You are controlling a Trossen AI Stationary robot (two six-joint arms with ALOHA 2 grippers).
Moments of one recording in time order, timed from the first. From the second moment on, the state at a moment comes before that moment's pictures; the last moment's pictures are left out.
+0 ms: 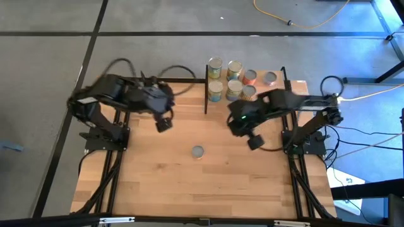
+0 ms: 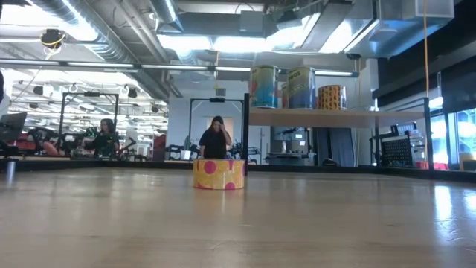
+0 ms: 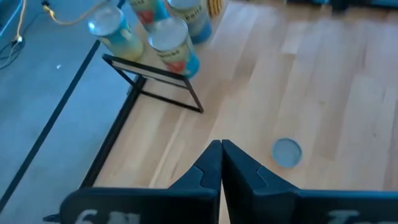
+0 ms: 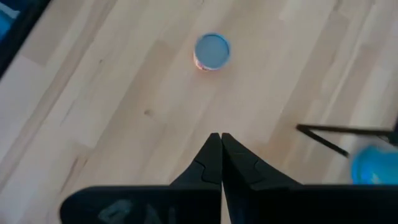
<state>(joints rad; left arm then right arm) -0.16 1.60 2.24 -1.57 -0.48 -0.36 0.12 1.59 1.83 -1.36 -0.04 -0.40</state>
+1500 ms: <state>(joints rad) -0.22 1.52 2.24 -1.57 -0.44 -0.28 0.21 2.16 1.78 -0.94 -0.05 -0.82</state>
